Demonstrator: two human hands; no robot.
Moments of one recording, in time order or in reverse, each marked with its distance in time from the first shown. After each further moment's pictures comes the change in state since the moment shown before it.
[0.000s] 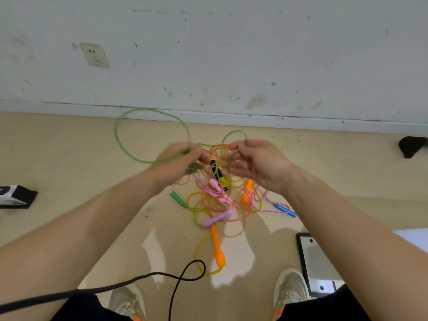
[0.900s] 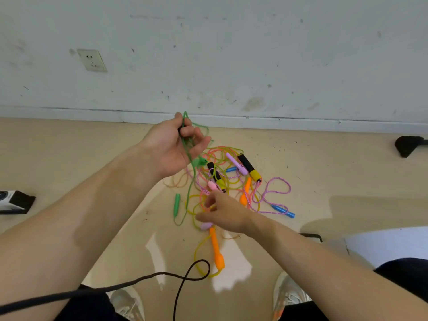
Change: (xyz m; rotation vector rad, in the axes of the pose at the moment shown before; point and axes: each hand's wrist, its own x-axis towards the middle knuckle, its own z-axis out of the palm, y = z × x) left_hand -0.004 0.067 0.001 -1.067 0.025 -0.279; right_hand -0.007 0.093 0.023 -0.911 -0.207 0.054
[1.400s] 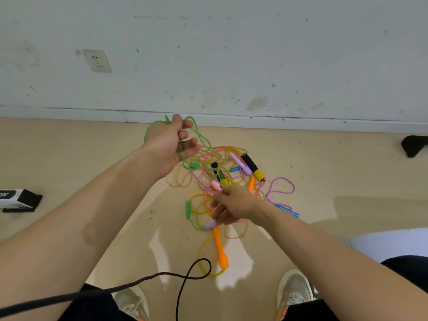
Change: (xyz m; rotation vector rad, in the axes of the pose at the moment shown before) left_hand 0.014 0.002 -0.021 0.410 0.197 0.253; right_hand 0.008 -0.001 -0.018 0.285 -0.038 0.137
